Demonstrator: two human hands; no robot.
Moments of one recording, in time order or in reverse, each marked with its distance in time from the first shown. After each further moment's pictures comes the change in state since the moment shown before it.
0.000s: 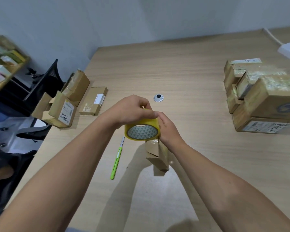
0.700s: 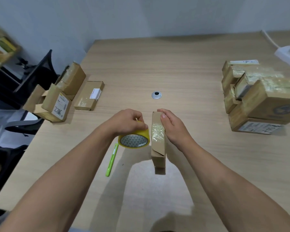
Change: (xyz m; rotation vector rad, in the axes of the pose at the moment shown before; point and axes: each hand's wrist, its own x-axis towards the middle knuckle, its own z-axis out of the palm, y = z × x) left_hand 0.015 -0.068 0.032 0.020 -0.027 -0.092; right_hand -0.012 -0.003 -0.029 -0.222 0.008 -0.066
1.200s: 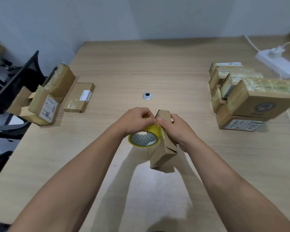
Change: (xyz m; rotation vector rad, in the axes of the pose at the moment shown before) left_hand 0.015 0.032 0.033 -0.187 0.019 0.167; right_hand -0.018 -0.018 -0.034 -0.052 0.067 0.349
